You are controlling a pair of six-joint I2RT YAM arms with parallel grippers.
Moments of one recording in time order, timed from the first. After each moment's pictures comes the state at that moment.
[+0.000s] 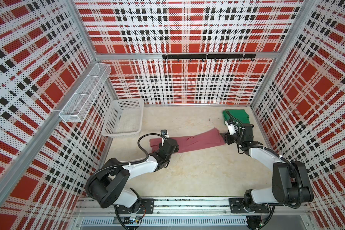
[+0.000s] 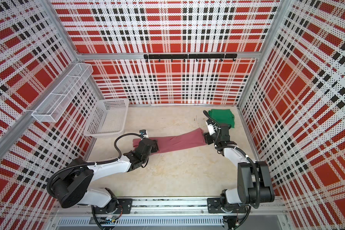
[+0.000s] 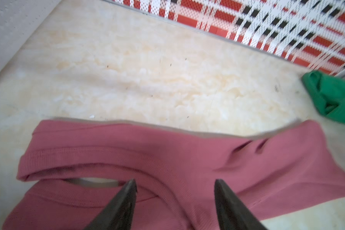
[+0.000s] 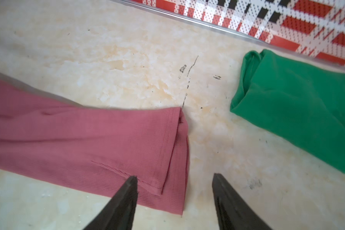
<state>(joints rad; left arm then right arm) -0.68 1.45 0.68 0.20 -0.50 -0.65 0.06 1.42 0.80 0.00 -0.24 -0.16</state>
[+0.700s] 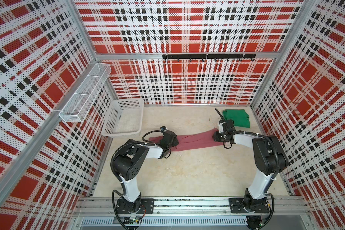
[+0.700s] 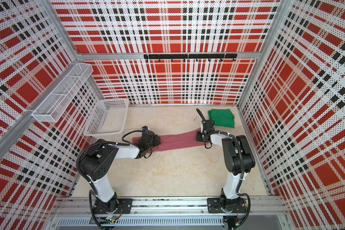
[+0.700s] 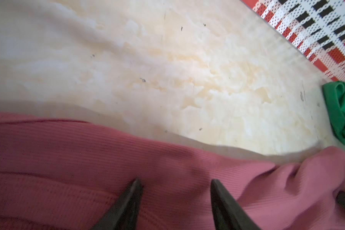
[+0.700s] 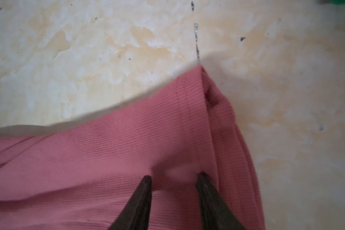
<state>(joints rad) -0.49 1.85 0.82 0.36 -0.18 -0.77 0.19 1.83 1.01 -0.13 -0.14 0.29</state>
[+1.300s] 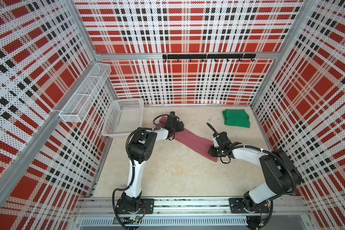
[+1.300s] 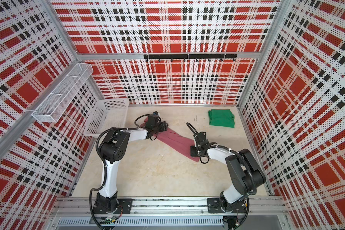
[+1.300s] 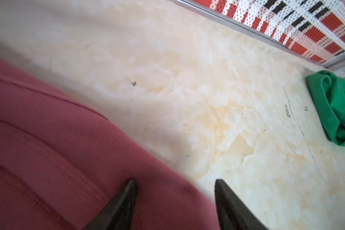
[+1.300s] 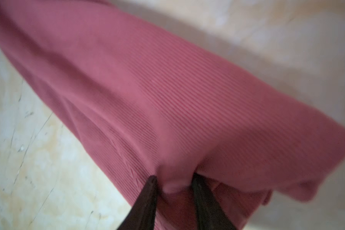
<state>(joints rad) -0.41 2.23 1.44 0.13 0.10 -0.49 0.53 1.55 0.71 -0.26 -0.12 0.48</state>
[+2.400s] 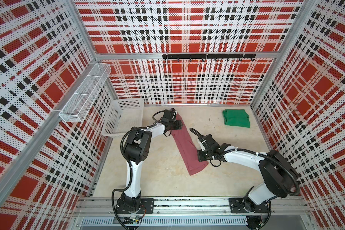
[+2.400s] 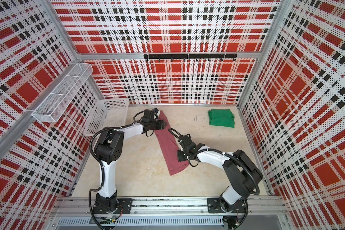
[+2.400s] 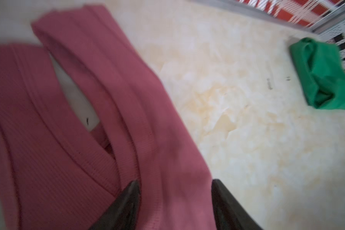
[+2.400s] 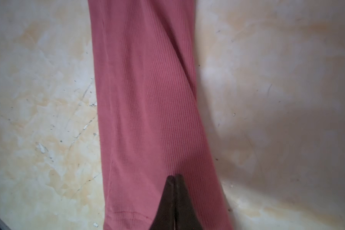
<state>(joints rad) -0.37 2.18 1.46 -0.07 0.22 -0.37 0.70 1.60 0.84 -0.29 -0.09 0.45</state>
